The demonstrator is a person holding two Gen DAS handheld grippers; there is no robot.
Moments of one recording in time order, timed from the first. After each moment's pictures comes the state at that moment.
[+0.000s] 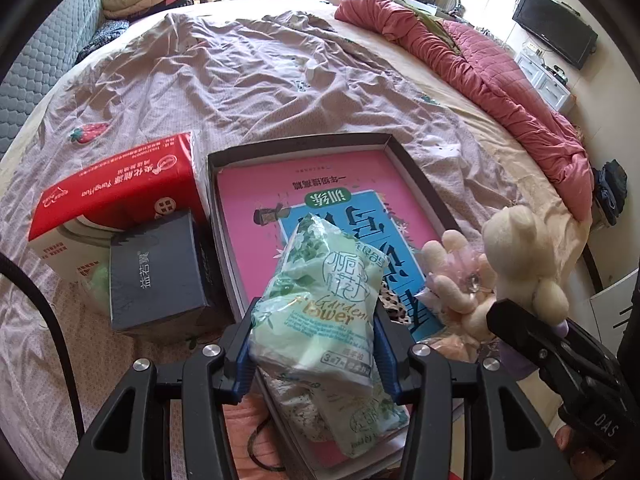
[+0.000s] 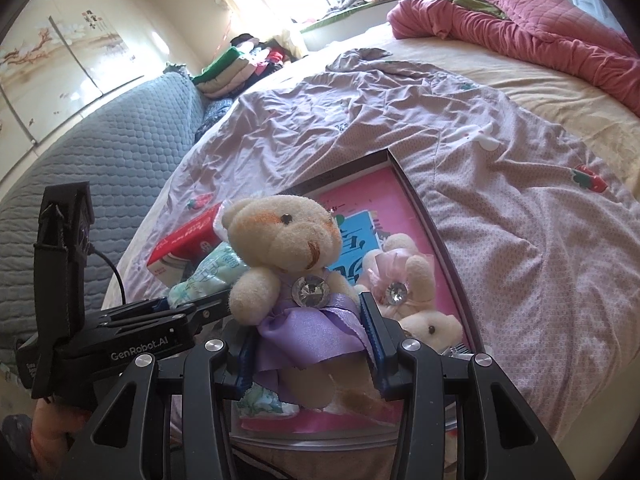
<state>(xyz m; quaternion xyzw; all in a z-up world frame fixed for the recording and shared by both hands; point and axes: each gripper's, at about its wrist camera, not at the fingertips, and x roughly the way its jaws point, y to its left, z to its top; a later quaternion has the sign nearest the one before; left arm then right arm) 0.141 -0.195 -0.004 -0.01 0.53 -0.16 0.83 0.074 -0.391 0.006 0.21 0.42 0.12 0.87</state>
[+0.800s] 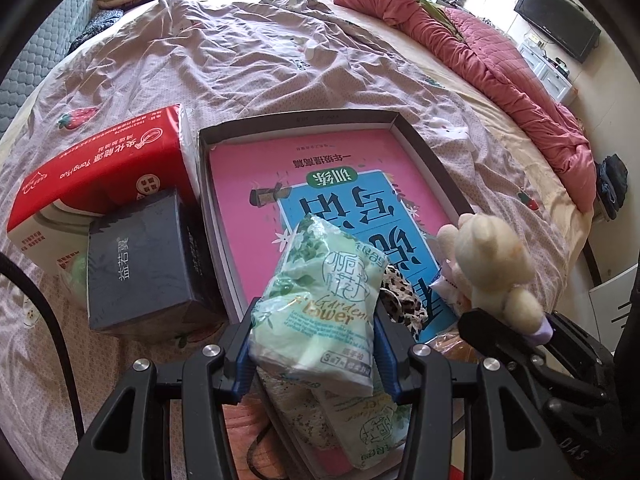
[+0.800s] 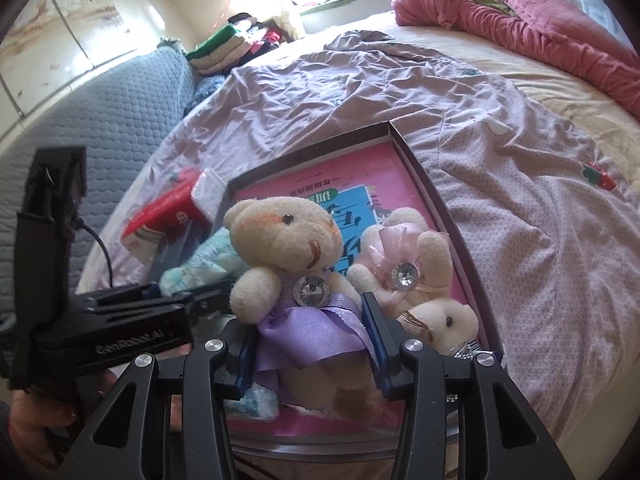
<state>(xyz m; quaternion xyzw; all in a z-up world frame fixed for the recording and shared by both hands) 0.148 -0.197 -0.028 -0.01 0.54 -0.17 0.82 0.085 -0.369 -0.020 0.16 0.45 0.11 0.87</state>
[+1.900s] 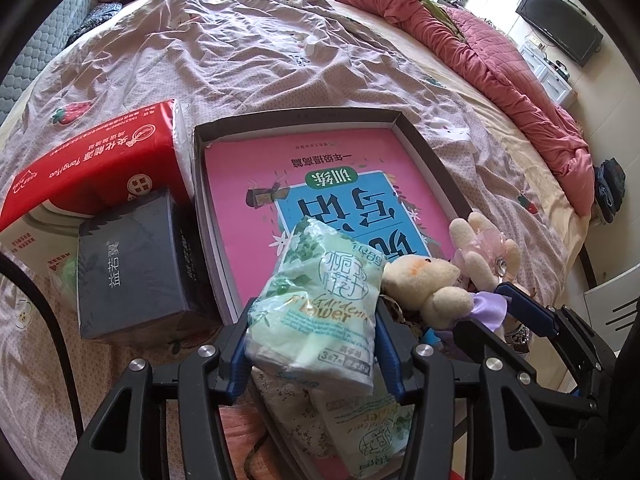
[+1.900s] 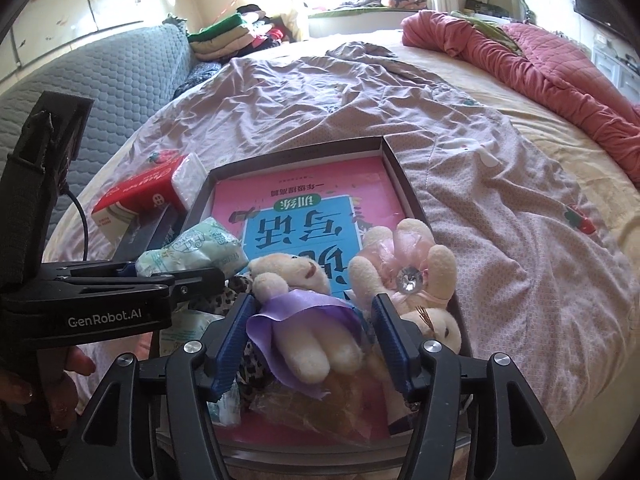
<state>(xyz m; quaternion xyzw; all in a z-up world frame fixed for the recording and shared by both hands) 0.155 -0.199 -0.032 -0.02 0.55 -0.17 0.82 0.087 -0.359 -0.020 0.07 0.44 0.08 0.89</state>
